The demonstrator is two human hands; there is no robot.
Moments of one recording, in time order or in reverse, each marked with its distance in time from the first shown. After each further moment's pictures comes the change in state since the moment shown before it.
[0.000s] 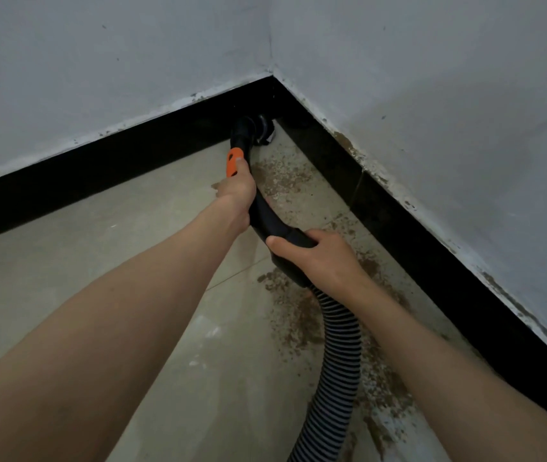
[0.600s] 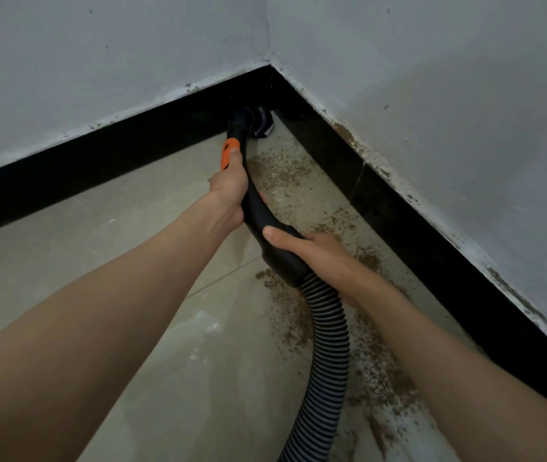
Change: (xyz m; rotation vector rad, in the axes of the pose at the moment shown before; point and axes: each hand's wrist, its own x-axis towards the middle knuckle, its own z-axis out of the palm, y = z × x) left_hand 0.003 -0.001 -0.006 -0.090 -0.088 -0.025; right_hand 0.000 -0.005 -0.004 0.165 -0.220 0.166
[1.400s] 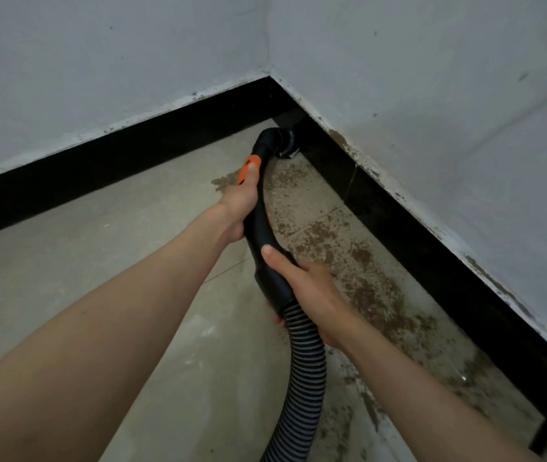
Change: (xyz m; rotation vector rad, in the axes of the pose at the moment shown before) left_hand -0.037 -0.010 -0.016 0.183 -0.257 -0.018; right_hand -0.044 0.018 0.040 0.291 0.057 0.030
